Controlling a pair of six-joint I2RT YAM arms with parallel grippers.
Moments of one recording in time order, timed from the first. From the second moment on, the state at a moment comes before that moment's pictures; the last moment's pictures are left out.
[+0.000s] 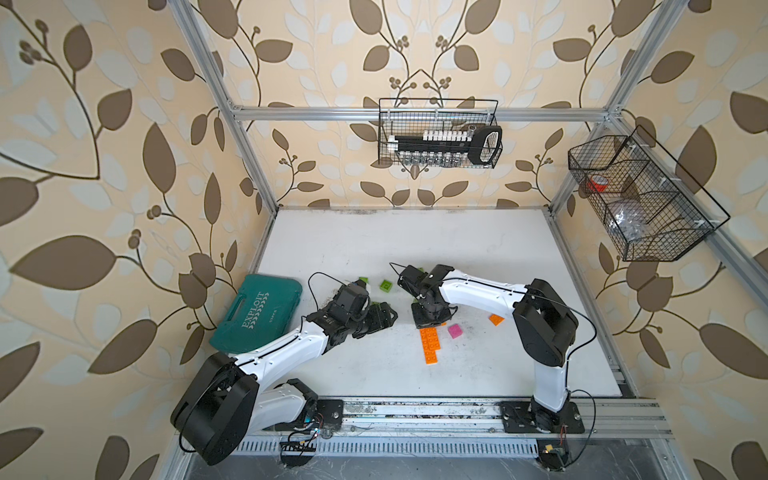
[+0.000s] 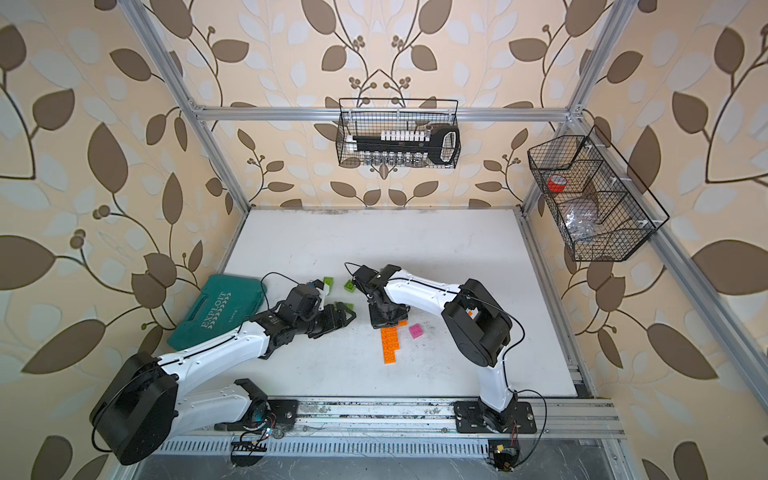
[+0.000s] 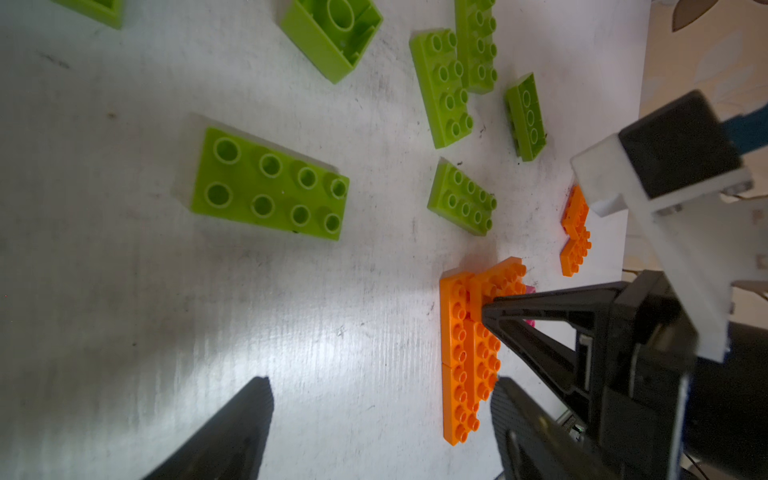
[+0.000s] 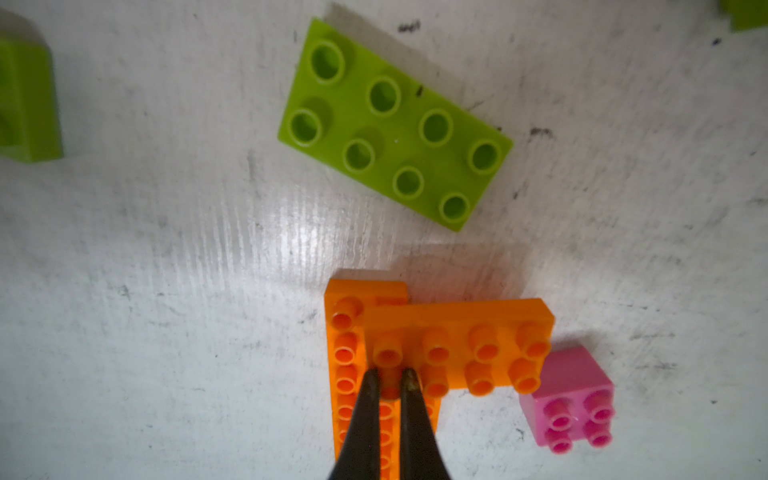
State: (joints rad) left arm -0.55 1.18 0.52 -0.17 0.26 -0.87; right arm 0.83 1.95 1.42 -1.00 0.06 0.71
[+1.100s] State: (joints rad) left arm -0.55 1.25 0.58 -0.20 0.26 -0.84; right arm 0.83 1.99 1.45 -1.04 0.05 0.73
